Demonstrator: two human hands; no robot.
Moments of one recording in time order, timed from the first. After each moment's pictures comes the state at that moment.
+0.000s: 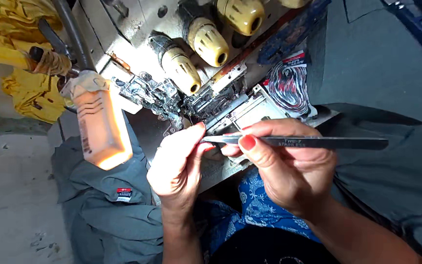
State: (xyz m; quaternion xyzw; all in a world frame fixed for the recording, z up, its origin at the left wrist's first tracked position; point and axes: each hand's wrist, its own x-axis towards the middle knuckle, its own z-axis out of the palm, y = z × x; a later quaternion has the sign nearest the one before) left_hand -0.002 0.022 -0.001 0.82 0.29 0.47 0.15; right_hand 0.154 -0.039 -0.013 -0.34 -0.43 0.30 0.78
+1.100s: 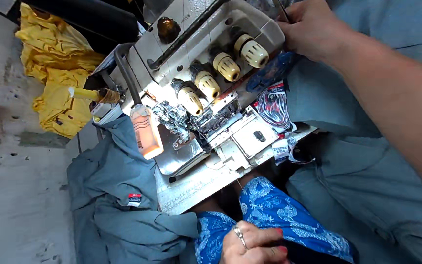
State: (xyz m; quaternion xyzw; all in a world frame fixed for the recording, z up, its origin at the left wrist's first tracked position) left_hand 0.001 -0.120 -0.035 0.82 0.22 0.37 0.39; right_hand 0.344 0.109 0.016 -0.67 -0.53 0.29 0.43
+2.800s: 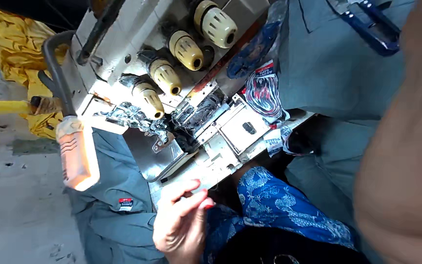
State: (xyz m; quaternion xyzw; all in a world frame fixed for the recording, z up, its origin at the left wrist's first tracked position) left_hand -0.005 -0.047 0.002 0.78 0.35 0.45 0.27; right_hand 0.434 0.028 -0.122 -0.46 -0.56 0.01 0.69
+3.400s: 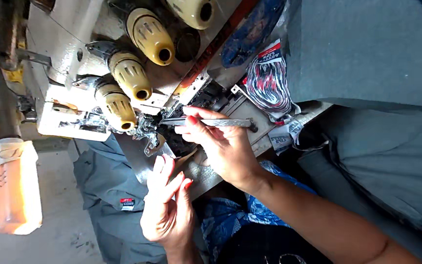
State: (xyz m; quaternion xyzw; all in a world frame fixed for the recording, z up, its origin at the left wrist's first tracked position) left_hand -0.014 -0.023 -0.012 0.79 0.40 0.44 0.13; right_hand 0.135 -0.001 -0.021 -0.35 -0.22 0.51 0.75
